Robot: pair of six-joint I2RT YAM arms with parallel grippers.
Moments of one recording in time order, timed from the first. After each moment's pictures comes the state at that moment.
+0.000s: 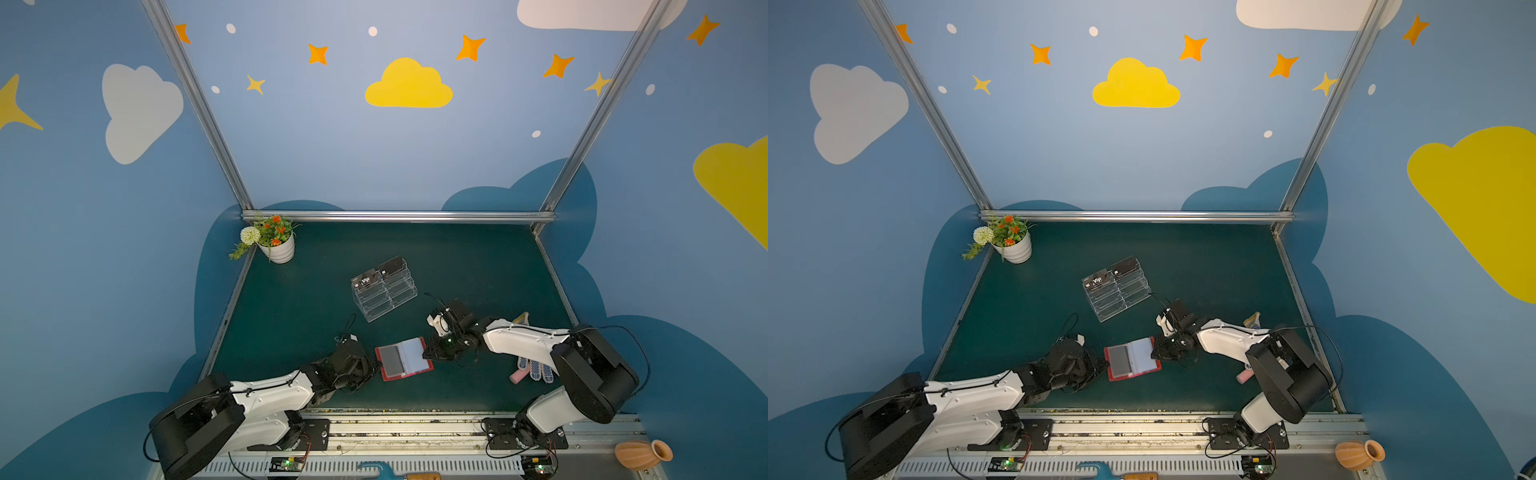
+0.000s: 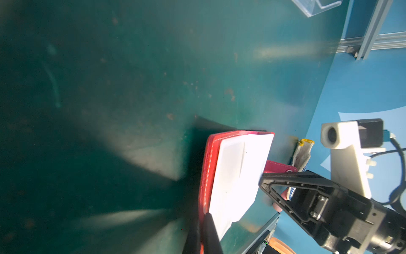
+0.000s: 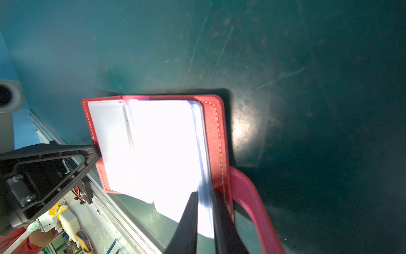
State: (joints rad) left arm -0.87 1.16 0.21 0.21 0.10 -1.45; right arm 0.71 1.54 0.69 -0.32 -0.42 0.61
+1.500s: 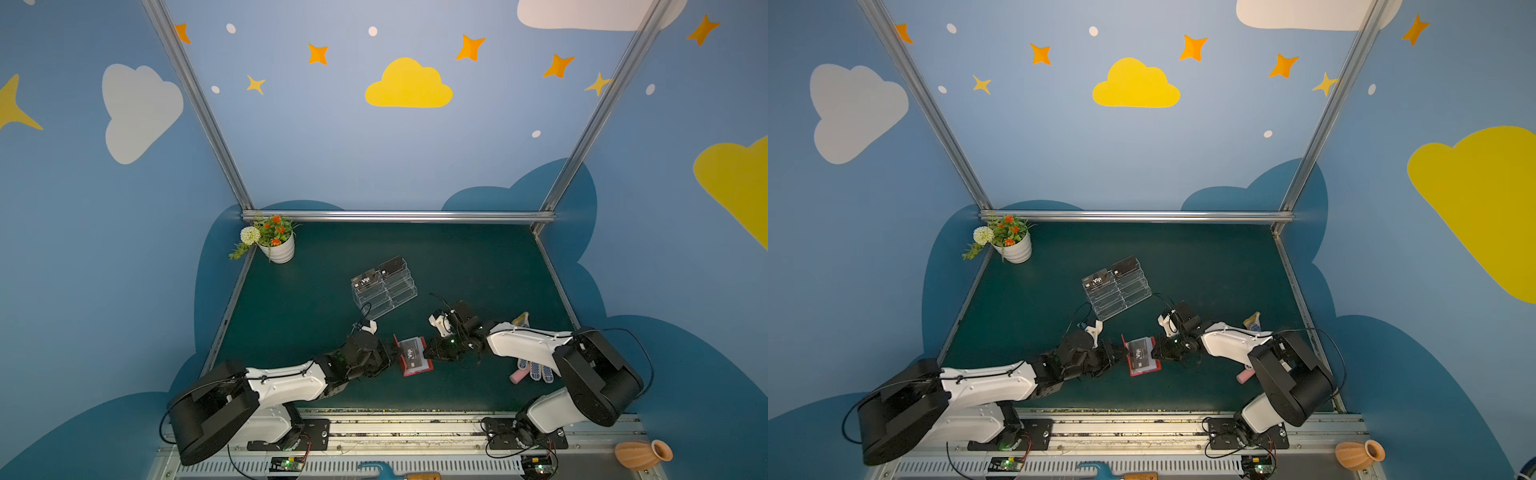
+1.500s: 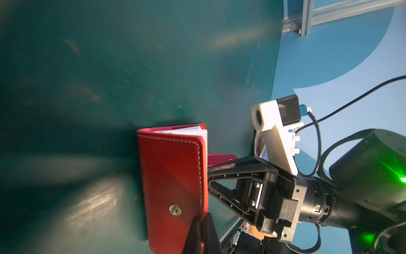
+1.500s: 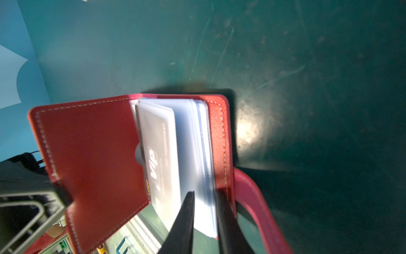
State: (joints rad) left arm -0.92 1.22 0.33 0.32 0.08 -1.38; right arm 0.68 1.51 0.63 -0.25 -0.47 0.62
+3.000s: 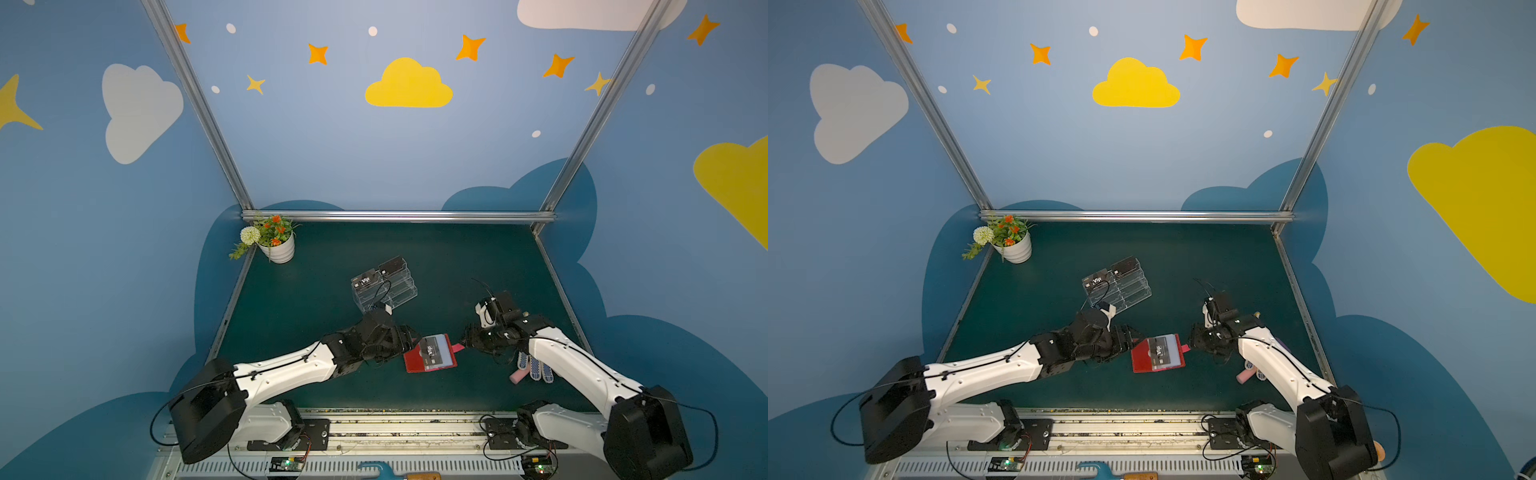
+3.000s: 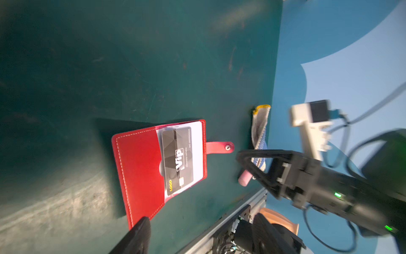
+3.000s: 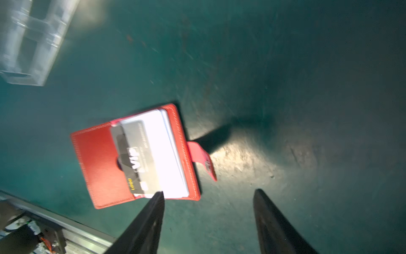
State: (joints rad) left arm -0.92 1.32 0.67 -0.03 0.14 -1.24; right arm 0.41 1.15 0.68 -0.70 -0.24 0.51
